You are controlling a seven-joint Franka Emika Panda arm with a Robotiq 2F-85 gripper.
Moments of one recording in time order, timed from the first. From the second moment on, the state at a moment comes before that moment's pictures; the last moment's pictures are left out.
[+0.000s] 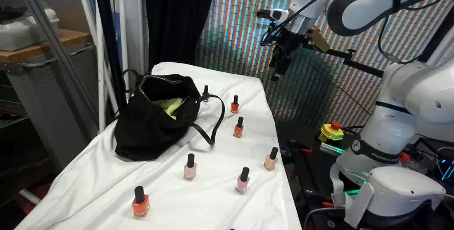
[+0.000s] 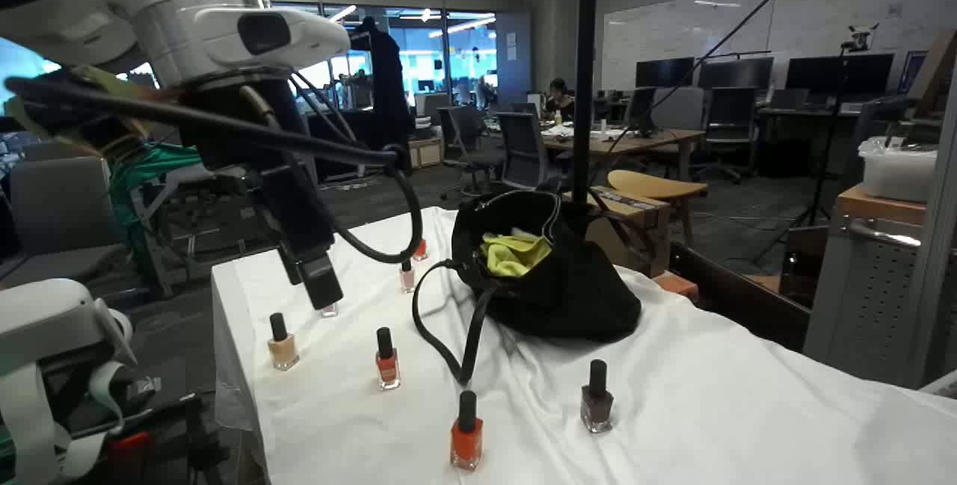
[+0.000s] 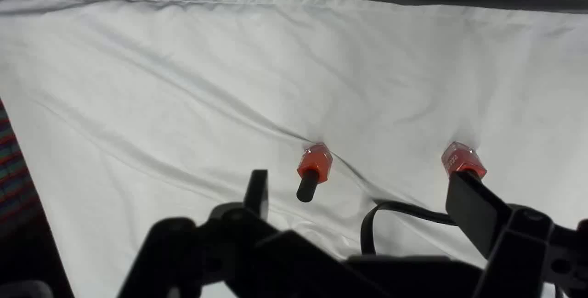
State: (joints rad) arm -0.20 -0.61 -0.14 -2.76 -0.33 2.34 -0.19
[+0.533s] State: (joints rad) arm -0.20 -0.60 -0.14 -2.76 -0.33 2.34 -0.19
